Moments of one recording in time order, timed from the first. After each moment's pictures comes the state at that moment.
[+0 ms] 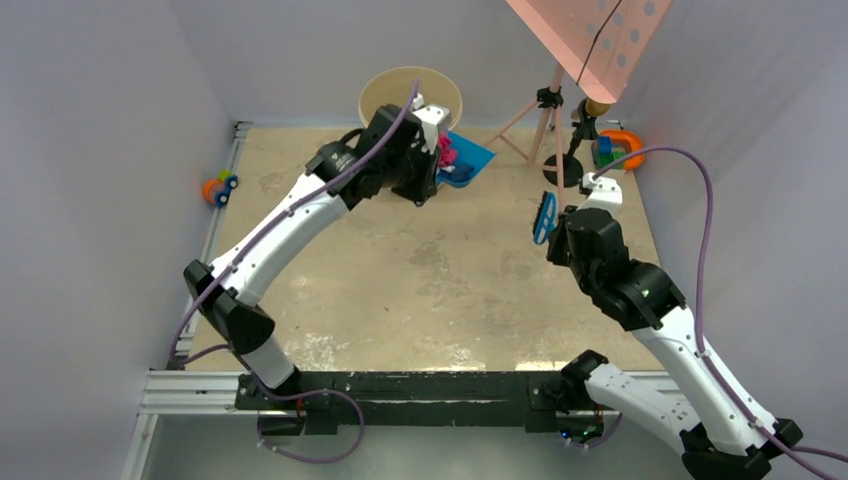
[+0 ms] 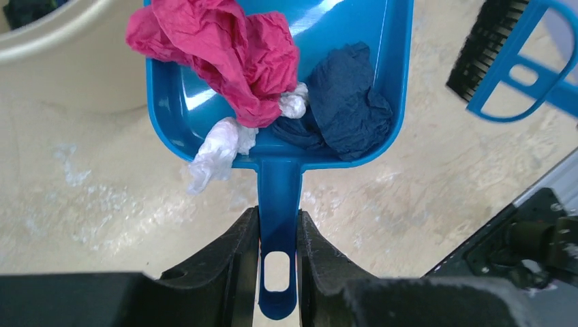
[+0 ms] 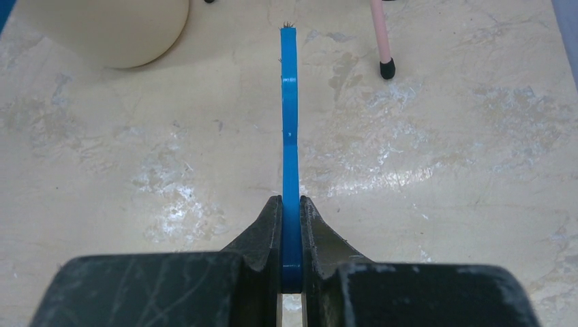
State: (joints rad) left arm -0.76 1.61 1.79 -0.87 -0.07 -0.22; right arm 0.58 0.81 1.07 -0.83 0.53 0.51
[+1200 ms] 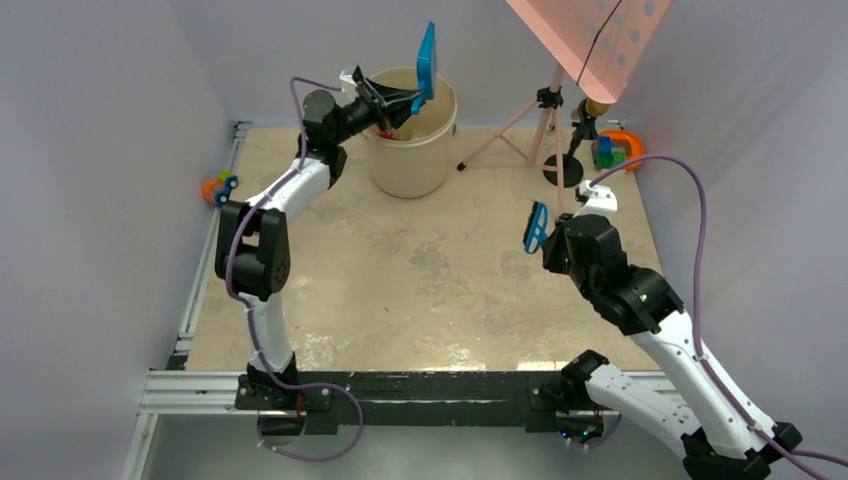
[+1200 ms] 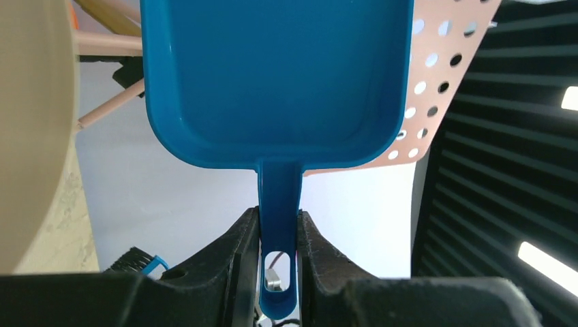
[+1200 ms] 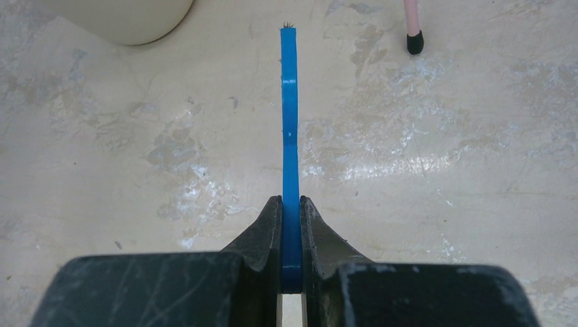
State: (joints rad) left arm -0.25 1.99 1.56 0.69 0.73 -1.88; right arm 0.58 0.78 1.02 -0.84 0.46 0.55
